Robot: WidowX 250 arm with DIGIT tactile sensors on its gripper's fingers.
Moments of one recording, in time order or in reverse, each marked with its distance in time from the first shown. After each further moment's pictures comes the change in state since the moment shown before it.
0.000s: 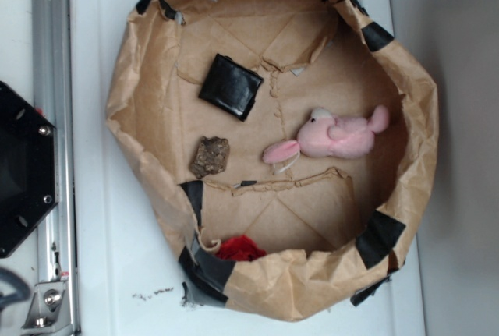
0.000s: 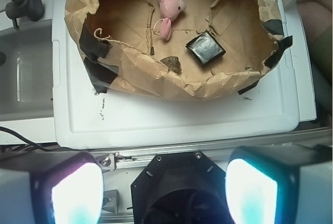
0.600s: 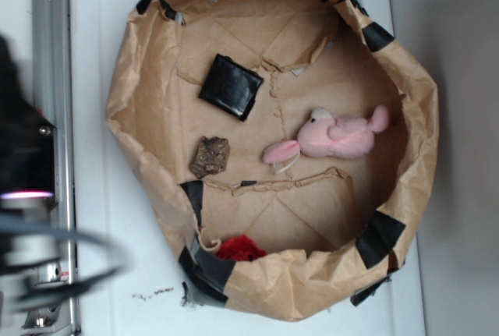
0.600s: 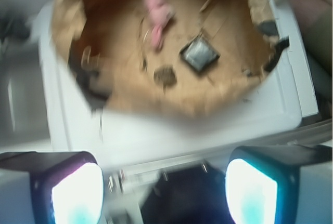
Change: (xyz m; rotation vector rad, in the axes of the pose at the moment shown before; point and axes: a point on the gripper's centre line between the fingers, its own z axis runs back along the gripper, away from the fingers) arm 0.047 -0.009 -0.019 0.016 0.001 0.186
